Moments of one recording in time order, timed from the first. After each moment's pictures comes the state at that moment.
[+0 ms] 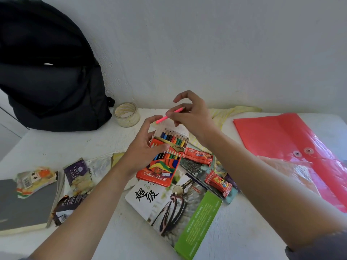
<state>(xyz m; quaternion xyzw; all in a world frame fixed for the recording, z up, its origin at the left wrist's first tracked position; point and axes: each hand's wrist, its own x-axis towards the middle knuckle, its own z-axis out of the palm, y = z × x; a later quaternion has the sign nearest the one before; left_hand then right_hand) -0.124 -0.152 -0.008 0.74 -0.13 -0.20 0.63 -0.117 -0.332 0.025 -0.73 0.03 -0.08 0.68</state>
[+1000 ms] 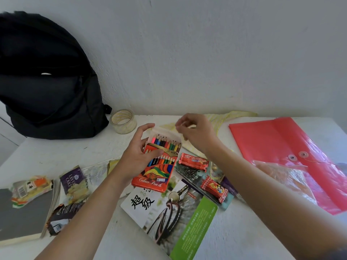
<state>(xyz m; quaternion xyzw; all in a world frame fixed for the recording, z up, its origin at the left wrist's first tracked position) -0.124 -0.155 -0.011 0.75 -0.09 -0.18 0.63 -0.128 -0.356 0.003 -0.82 0.08 -0.07 0.56</state>
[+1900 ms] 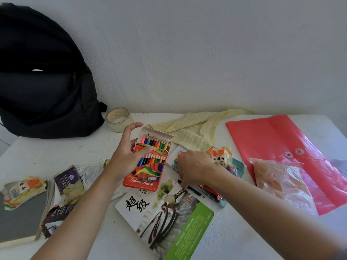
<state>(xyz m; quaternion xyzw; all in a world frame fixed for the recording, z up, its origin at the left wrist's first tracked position) -0.117 -0.139 -0.018 0.74 -0.07 -0.17 0.65 -0.160 -0.340 -0.035 -0.97 -0.07 0.20 0.08</state>
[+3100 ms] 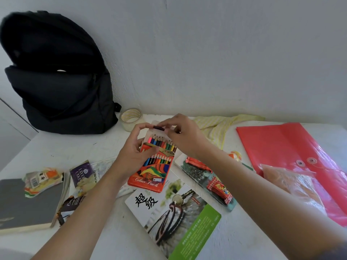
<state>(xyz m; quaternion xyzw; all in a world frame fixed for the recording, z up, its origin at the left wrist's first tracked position) -0.130 -0.129 -0.001 0.75 -0.08 -0.15 0.64 -0.126 -0.310 0.016 -0.89 -0.07 -0.06 0.45</state>
